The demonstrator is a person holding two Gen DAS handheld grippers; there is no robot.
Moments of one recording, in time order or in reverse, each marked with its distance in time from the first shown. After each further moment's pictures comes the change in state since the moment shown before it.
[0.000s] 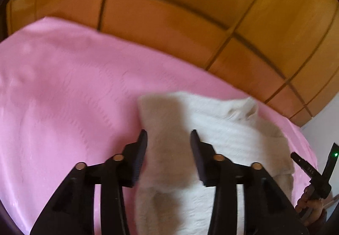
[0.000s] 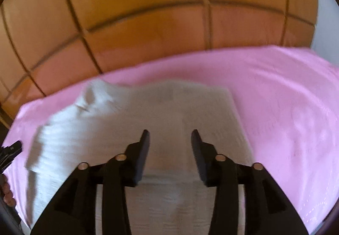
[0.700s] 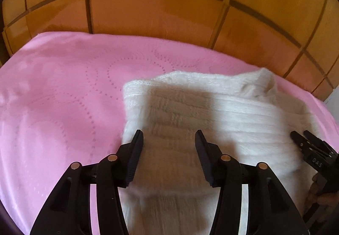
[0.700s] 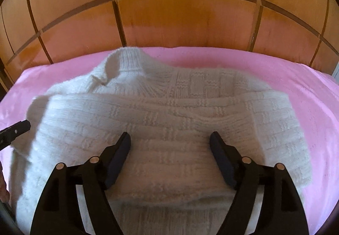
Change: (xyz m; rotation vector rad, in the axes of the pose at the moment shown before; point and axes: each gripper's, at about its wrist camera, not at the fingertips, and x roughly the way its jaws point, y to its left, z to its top) left arm 0.030 -0.033 -0.022 0.140 0.047 0.171; right arm 0.068 0.057 -0.024 -0.166 0.076 -0.002
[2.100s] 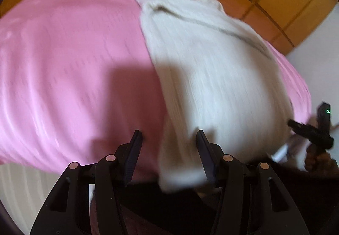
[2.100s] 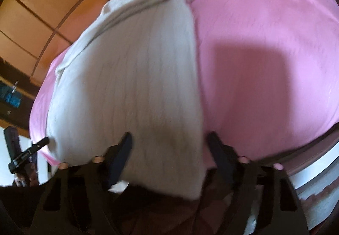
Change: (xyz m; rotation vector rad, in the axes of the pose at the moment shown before) left arm -0.123 0.048 -0.198 0.058 0.256 -0.266; right arm -0.159 -0.108 -0.217 0.288 0.309 0.255
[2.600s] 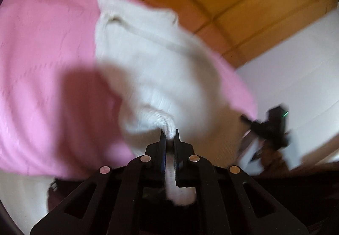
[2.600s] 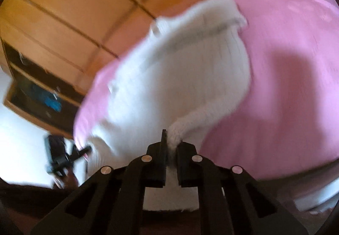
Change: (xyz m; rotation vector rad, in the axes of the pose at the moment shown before) left arm -0.028 -0.001 0.024 -0.093 -0.083 -0.432; right arm -0.044 0.029 0.050 0.018 -0.150 0.340
